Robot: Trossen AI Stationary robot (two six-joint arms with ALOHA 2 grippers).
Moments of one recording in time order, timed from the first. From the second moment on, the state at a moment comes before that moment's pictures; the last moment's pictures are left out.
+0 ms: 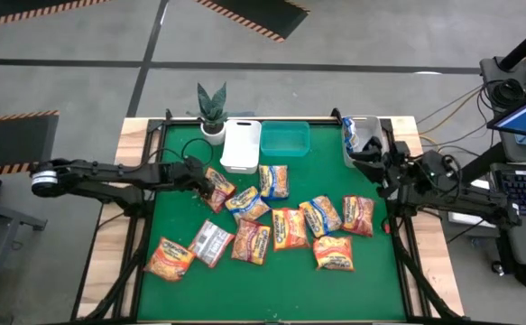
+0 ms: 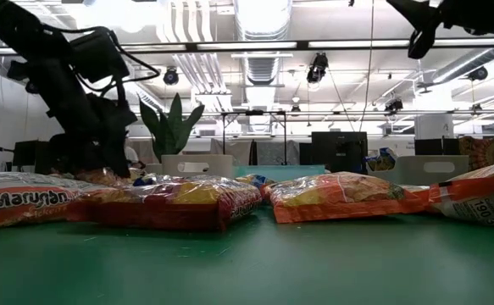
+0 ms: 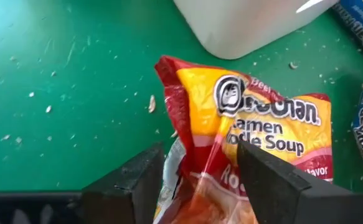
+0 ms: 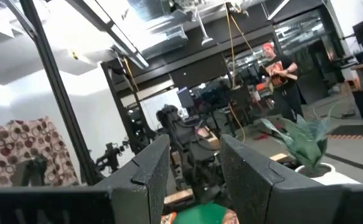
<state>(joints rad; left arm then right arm) 0.24 1.06 0.40 -0.31 -0.30 -0.69 -0.30 0.34 0.29 0.39 -0.21 0.43</state>
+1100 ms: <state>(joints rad) -0.06 1.04 0.84 -0.26 -0.72 0.19 -0.31 0.67 0.38 0.40 -0.20 0.17</state>
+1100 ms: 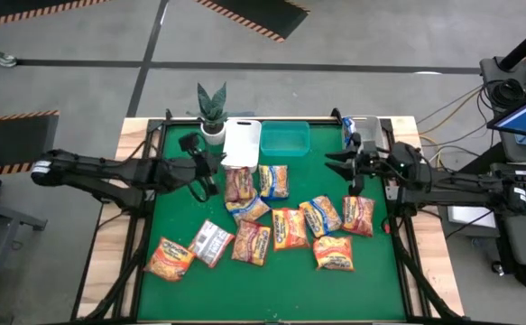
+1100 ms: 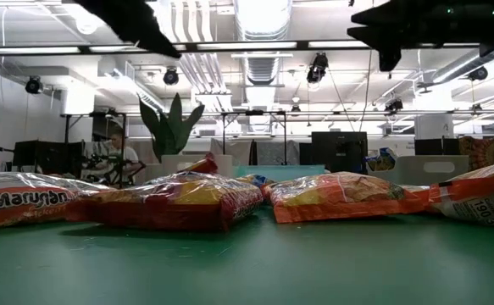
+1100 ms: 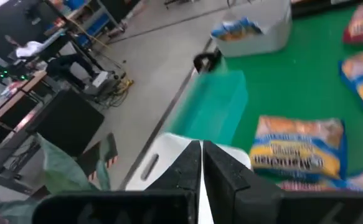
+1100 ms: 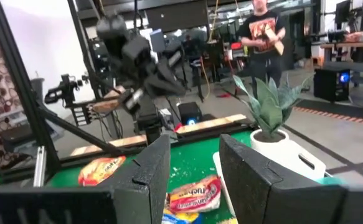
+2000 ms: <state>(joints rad) -0.07 1.40 0.70 0.00 -0.38 -0.26 -0.31 0.71 0.38 0.39 -0.17 0.16</state>
